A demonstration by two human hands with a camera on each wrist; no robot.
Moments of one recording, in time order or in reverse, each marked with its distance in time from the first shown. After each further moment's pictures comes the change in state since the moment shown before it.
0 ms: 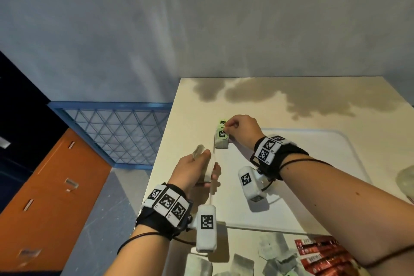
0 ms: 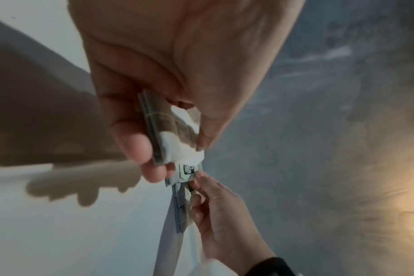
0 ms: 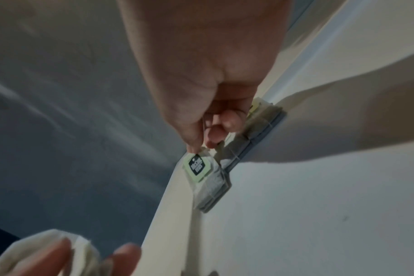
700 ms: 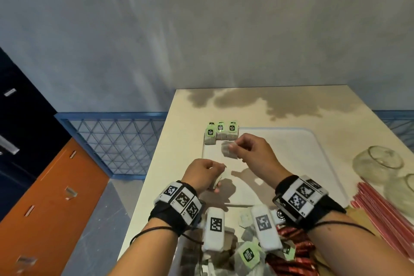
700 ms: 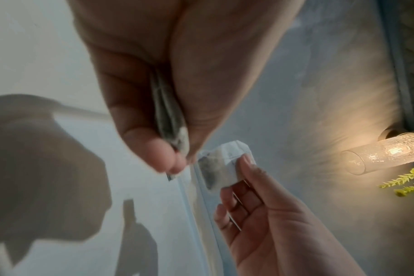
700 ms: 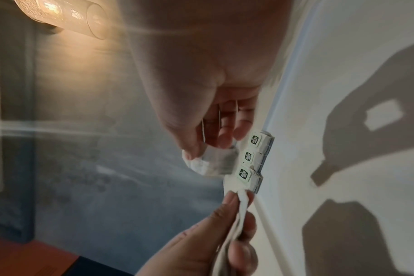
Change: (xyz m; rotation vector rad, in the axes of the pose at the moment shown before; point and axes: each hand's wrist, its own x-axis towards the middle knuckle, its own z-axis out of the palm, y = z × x) left_hand -0.057 -0.021 0.043 0.383 -0.054 0.132; right_hand -0.156 0.001 -0.048 0.440 0.077 -0.093
